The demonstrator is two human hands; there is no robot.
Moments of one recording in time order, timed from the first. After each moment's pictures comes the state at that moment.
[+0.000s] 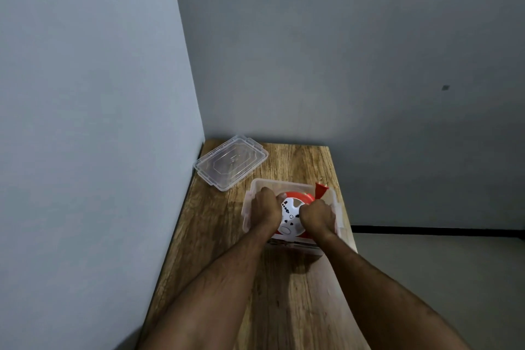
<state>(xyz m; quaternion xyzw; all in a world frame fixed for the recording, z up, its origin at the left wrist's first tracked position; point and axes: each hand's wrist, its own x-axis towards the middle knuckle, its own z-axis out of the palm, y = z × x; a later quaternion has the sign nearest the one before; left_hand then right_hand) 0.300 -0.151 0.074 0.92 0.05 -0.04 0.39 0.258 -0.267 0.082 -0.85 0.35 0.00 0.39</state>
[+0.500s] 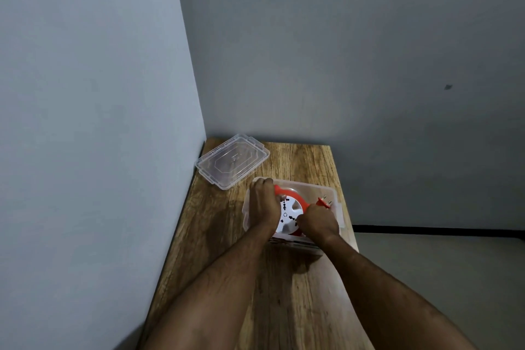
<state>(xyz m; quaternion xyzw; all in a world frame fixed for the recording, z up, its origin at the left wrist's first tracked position) 0.300 -0.144 0.077 0.93 -0.03 0.11 0.35 0.248 -0.266 0.086 -0.94 0.22 0.09 0.23</state>
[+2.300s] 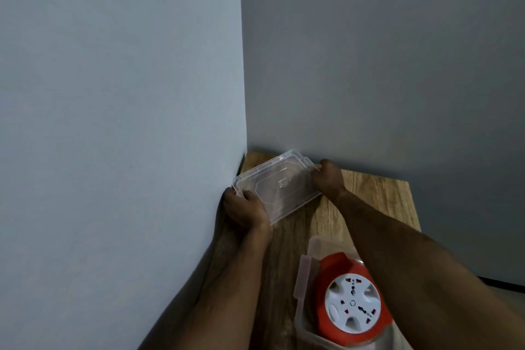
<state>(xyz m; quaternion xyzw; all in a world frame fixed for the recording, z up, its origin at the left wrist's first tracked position) 0.473 -0.035 0.049 0.72 0.40 0.17 0.54 0.565 -0.218 0.030 -0.92 0.12 0.00 0.37</state>
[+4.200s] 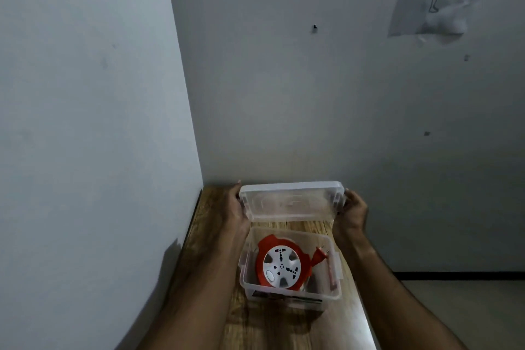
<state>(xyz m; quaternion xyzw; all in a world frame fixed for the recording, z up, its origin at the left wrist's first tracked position) 0.375 -0.096 0.177 0.47 0.17 -0.09 0.86 0.304 -0.329 0.179 -0.43 0.23 -0.20 0.85</state>
